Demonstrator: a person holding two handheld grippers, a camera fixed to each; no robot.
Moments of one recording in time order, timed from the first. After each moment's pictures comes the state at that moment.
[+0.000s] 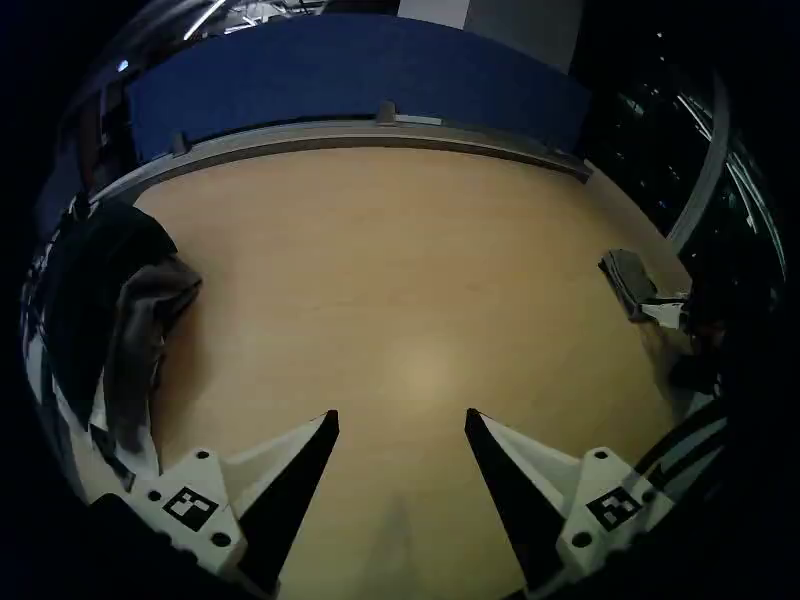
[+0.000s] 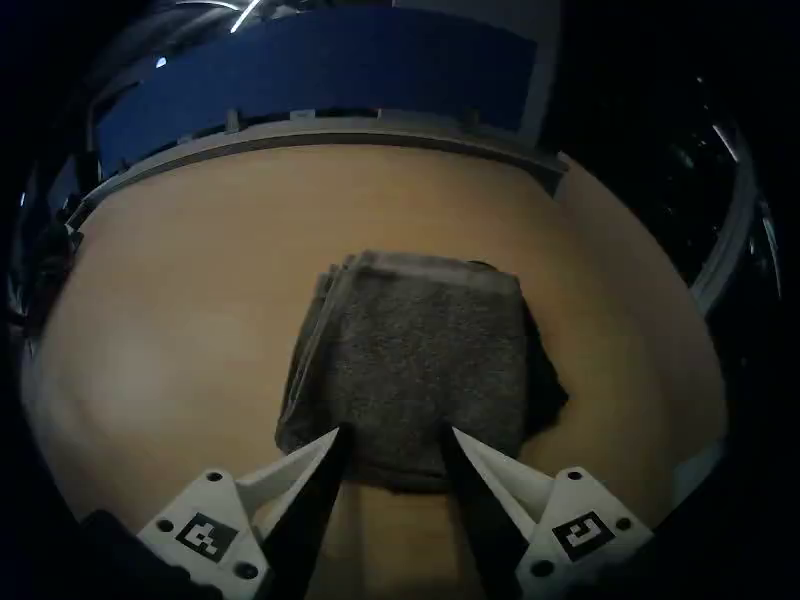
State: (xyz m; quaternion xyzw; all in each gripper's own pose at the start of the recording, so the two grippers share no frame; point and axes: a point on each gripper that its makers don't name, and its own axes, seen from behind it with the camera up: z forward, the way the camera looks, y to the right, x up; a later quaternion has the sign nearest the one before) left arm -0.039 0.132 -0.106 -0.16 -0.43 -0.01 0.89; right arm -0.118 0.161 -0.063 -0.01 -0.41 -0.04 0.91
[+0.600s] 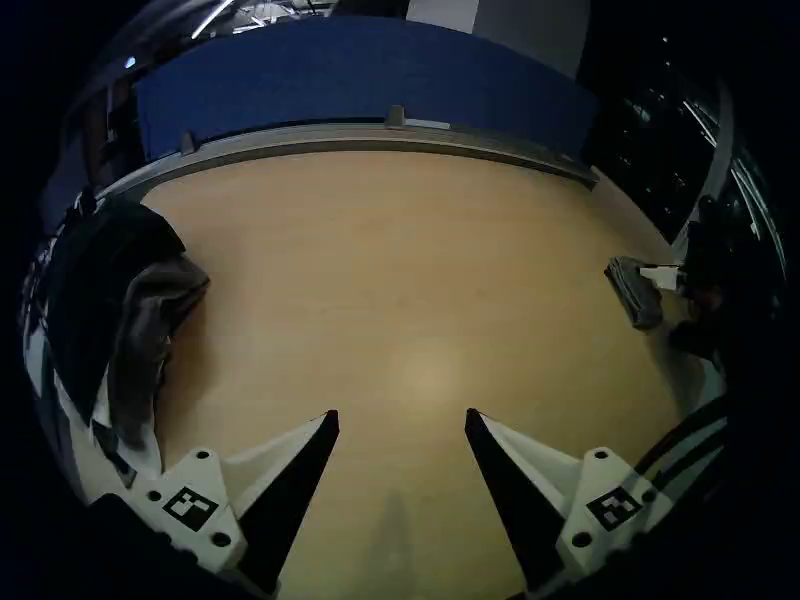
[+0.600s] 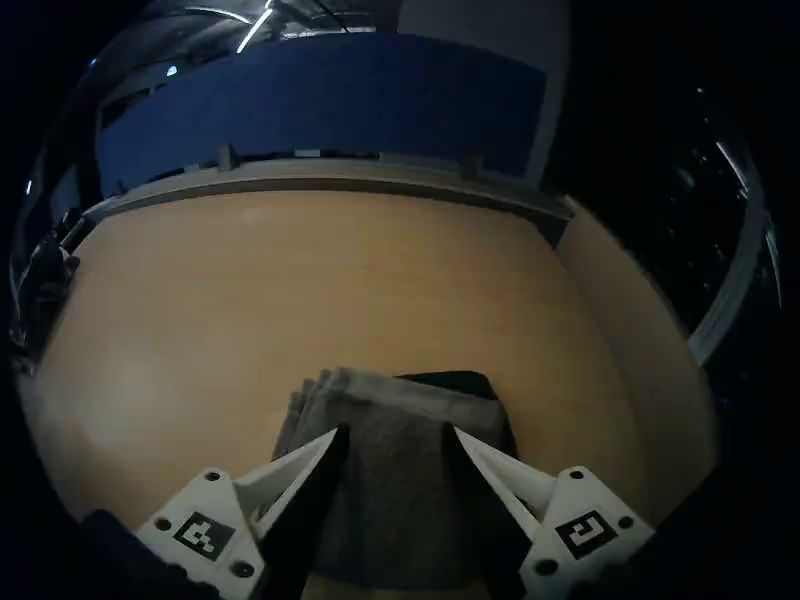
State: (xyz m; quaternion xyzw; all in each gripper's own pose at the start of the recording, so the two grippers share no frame) left arm -0.037 0.125 -0.102 -0.15 -0.43 -0.01 0.89; right arm -0.084 0.180 0.029 0.00 -0.37 -0.05 0.93
